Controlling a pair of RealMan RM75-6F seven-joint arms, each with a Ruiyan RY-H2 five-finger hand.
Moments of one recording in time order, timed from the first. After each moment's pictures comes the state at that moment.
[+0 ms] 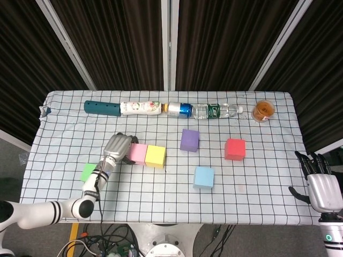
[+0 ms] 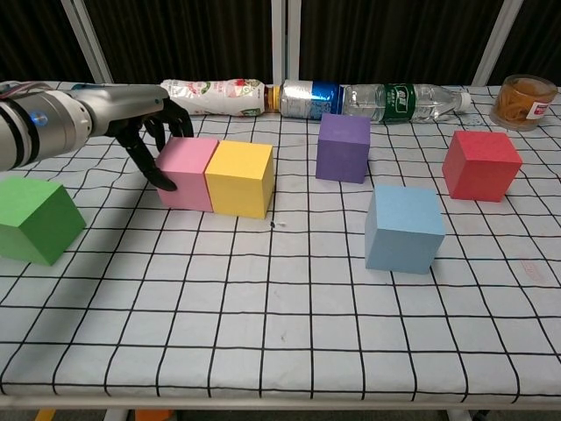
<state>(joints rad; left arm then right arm) -0.88 -1.56 -0.17 -1.48 0.76 0.91 0.43 0.09 -1.07 0.07 -1.65 -1.50 1.47 -0.08</state>
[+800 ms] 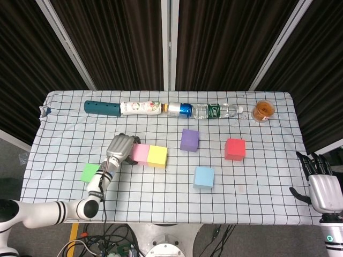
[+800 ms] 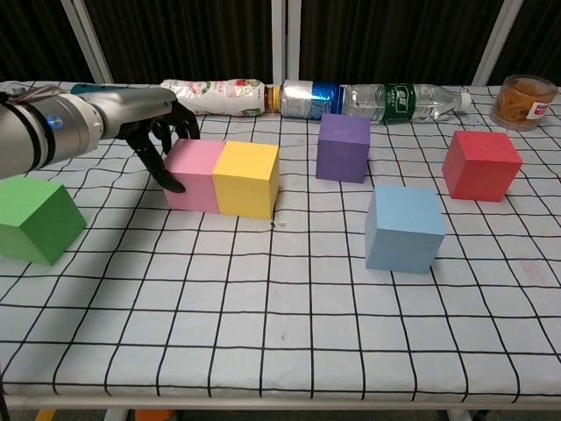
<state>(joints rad) -0.90 -1.59 -0.18 -1.48 0.70 0.94 0.49 0.09 -1.07 0.07 -1.64 -1.50 1.47 -0.07</state>
